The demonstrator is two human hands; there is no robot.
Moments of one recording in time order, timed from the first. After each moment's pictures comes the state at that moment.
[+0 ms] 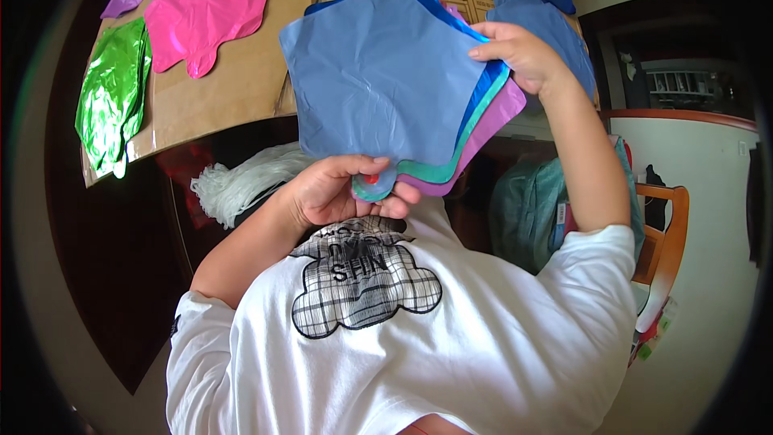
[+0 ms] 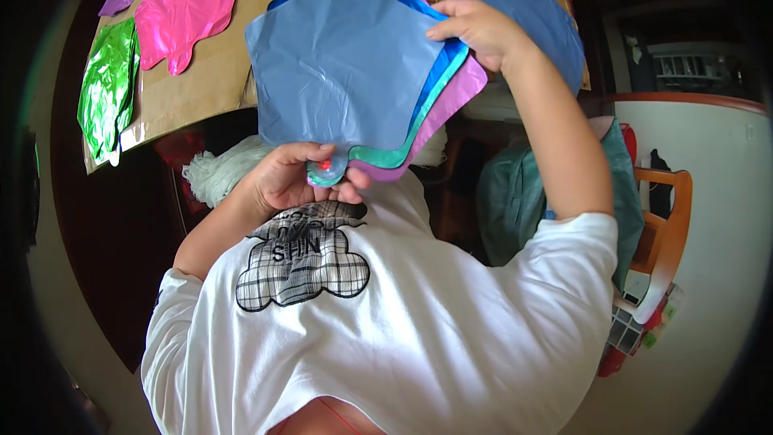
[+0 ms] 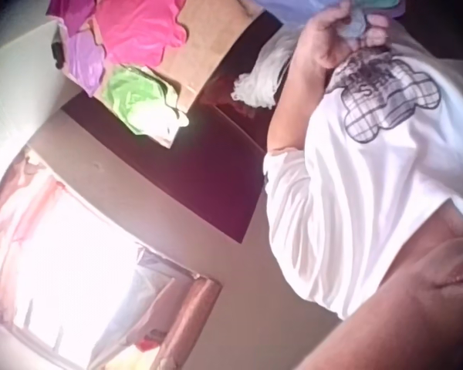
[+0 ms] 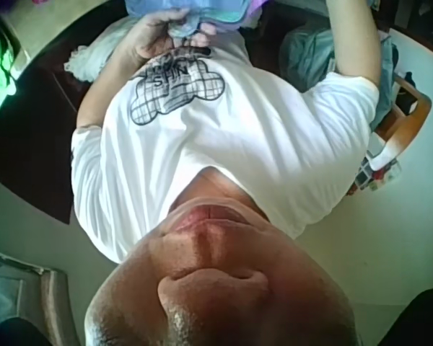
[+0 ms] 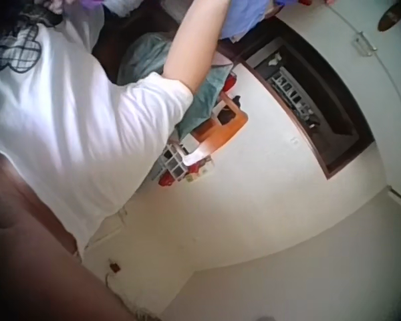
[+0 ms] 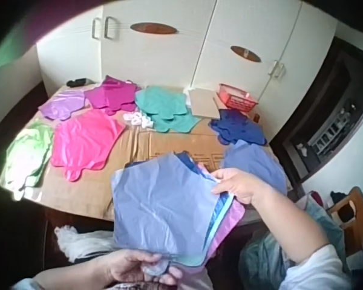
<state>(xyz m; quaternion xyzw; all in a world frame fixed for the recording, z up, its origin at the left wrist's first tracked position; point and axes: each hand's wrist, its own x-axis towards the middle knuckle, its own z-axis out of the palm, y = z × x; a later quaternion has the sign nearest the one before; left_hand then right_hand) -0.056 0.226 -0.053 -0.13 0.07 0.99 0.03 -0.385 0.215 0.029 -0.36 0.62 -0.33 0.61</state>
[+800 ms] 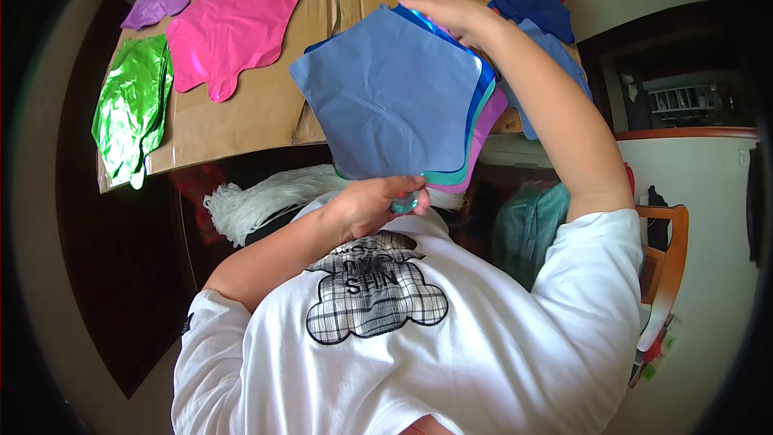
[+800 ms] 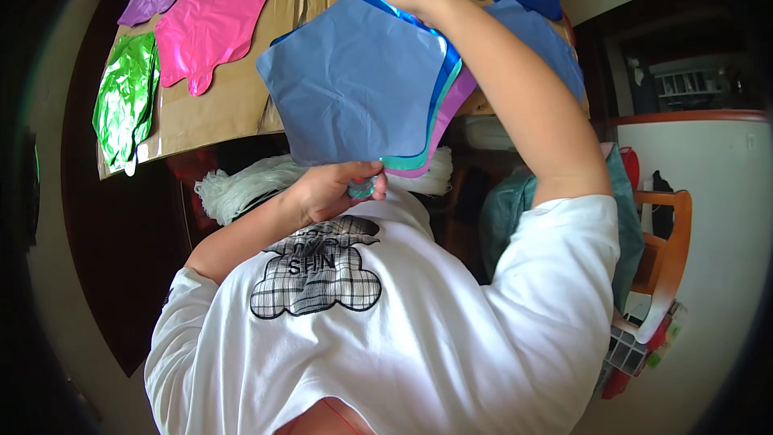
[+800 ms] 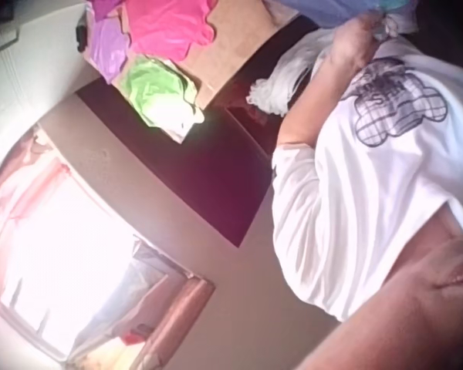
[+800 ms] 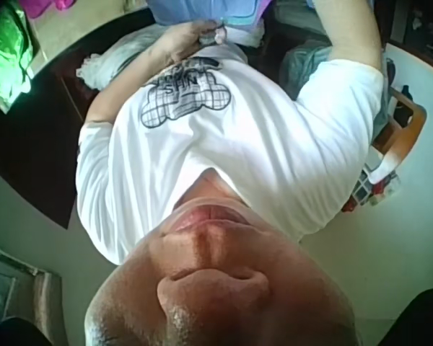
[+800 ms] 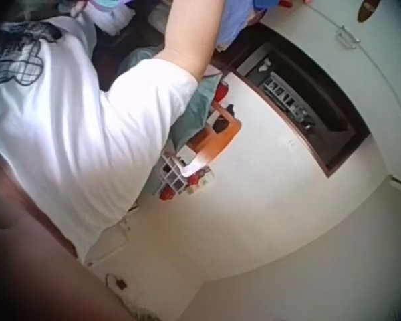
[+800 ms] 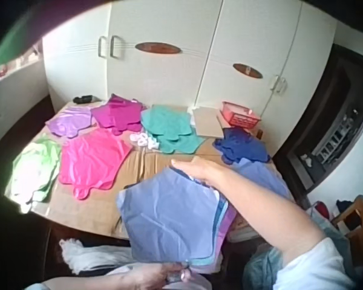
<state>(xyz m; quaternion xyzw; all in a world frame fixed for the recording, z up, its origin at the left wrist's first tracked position) -0.097 0.235 -0.049 -0.22 0.25 0.94 -0.02 -0.347 0.085 0.028 -0.49 0.78 -0.12 0.37</state>
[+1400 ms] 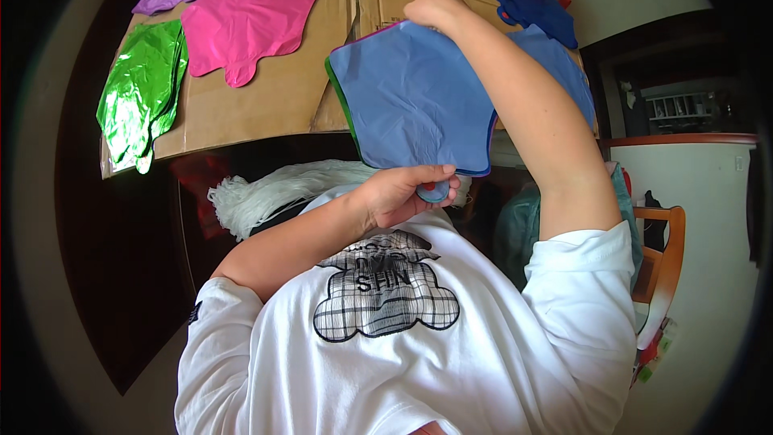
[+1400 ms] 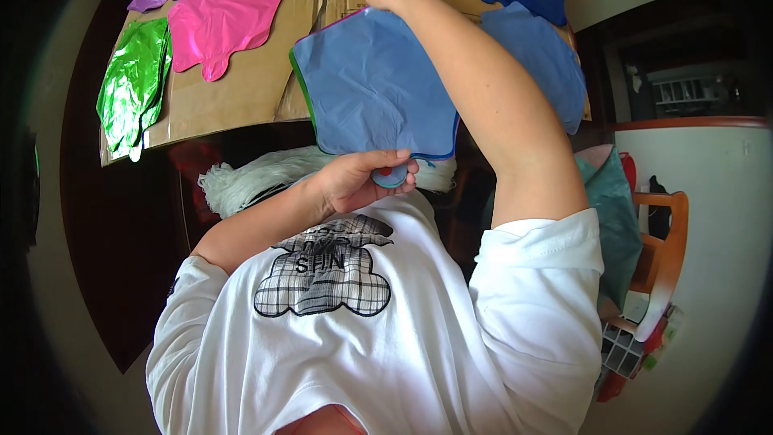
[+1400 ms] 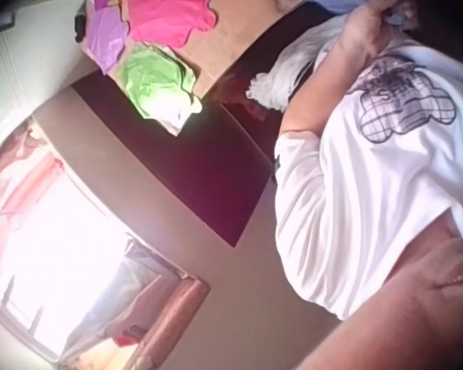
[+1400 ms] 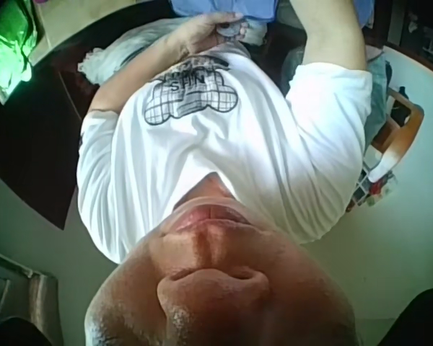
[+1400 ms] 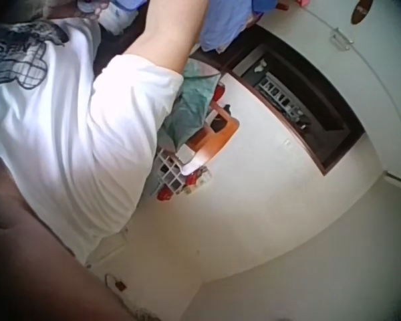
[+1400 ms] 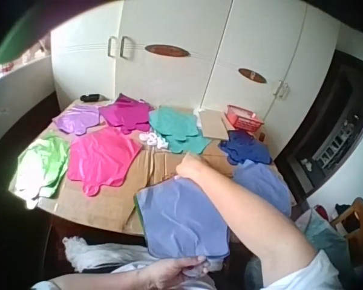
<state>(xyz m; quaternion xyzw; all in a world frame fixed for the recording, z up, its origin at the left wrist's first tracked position) -0.104 0.241 -0.043 -0.18 0.10 0.98 -0.05 -0.282 0.067 0.046 -0.53 0.83 0.02 0.17</state>
